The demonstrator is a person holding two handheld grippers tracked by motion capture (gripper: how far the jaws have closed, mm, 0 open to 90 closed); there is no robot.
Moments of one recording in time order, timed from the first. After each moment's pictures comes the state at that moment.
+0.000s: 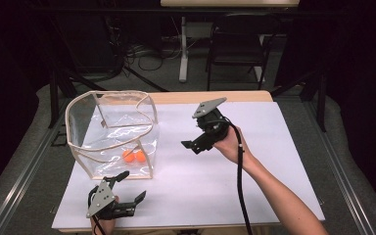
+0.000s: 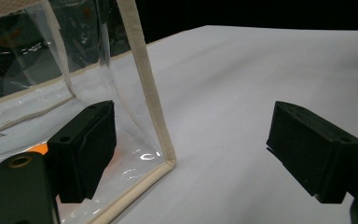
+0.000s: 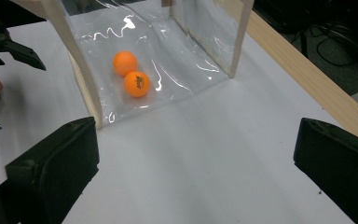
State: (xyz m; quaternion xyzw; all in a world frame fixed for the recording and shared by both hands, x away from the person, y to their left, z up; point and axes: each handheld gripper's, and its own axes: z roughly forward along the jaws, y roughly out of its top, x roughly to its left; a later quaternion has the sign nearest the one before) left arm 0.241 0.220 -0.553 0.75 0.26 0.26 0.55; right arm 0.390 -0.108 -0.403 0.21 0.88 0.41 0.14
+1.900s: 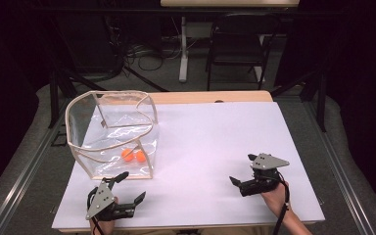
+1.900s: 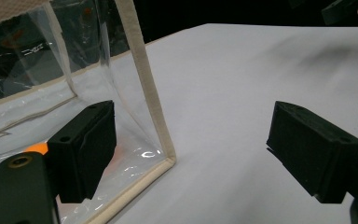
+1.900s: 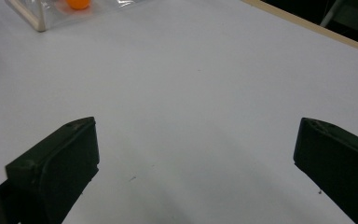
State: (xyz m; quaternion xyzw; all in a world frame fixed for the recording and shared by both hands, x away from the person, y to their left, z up) left arm 0.237 0.221 -0.552 0.75 0.26 0.27 0.55; right arm 0.297 -0.245 -0.518 0.32 0.81 0.43 0.23
